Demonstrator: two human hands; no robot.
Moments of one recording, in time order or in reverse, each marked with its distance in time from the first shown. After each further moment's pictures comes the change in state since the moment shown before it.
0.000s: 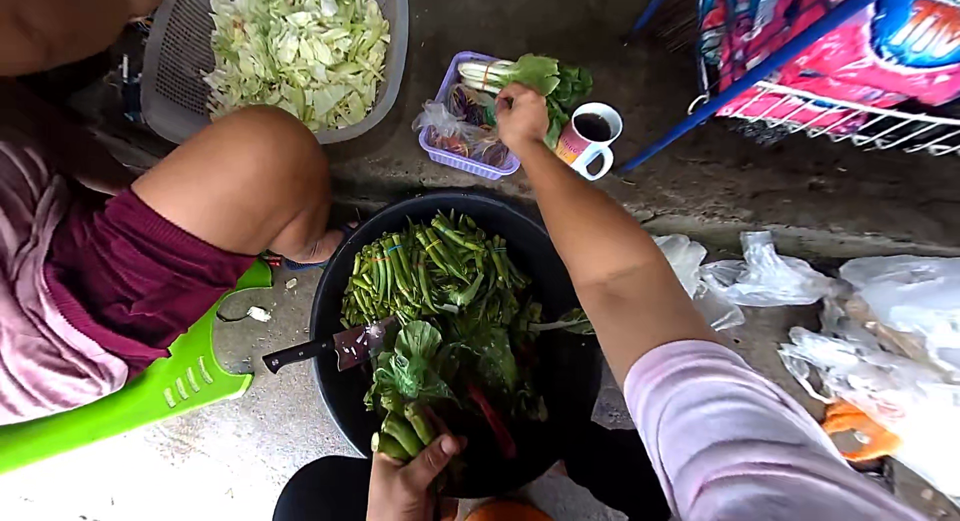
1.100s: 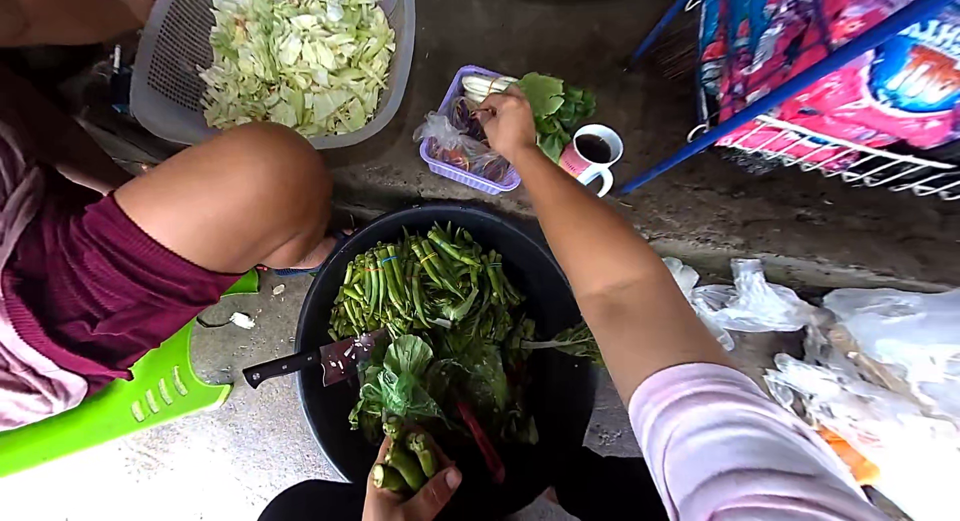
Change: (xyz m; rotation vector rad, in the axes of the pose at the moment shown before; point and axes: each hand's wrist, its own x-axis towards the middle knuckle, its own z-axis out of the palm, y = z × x) left_hand 0.002 -0.003 0.001 0.169 -0.019 -0.011; right_hand 0.022 -0.014 0.011 -0.073 -0.092 -0.226
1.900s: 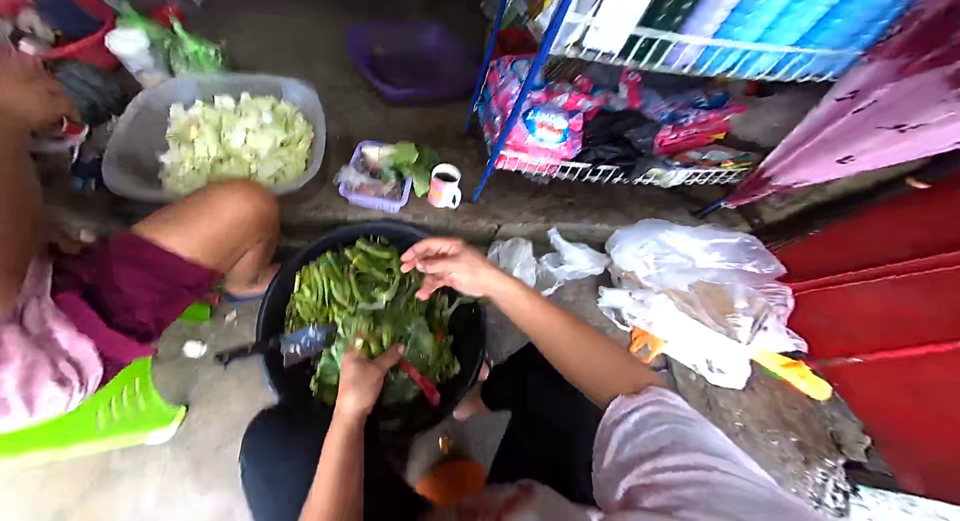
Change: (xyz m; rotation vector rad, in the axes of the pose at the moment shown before) left_hand -0.027 0.003 0.017 0.486 -0.132 0.212; right_hand -0.372 -0.065 -0.155 0.966 -0.502 0.041
